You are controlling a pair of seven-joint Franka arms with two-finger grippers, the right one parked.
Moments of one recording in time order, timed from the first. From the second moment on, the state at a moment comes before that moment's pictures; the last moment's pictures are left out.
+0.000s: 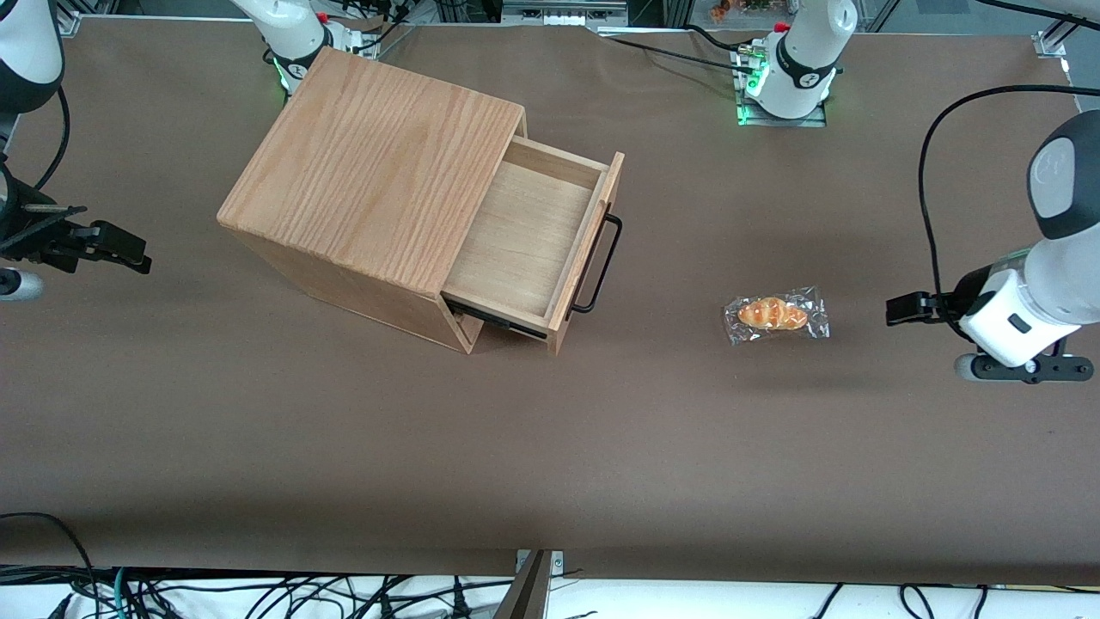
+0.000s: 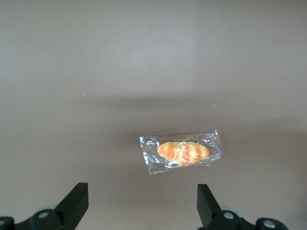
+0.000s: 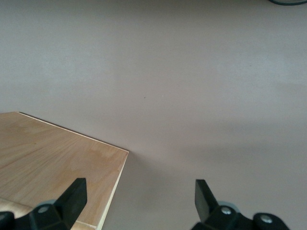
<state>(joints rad) 0.01 0.40 -0.02 -1.32 0.02 1.59 -0.01</state>
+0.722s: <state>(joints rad) -0.01 0.34 0.02 -1.40 0.01 1.66 0.06</state>
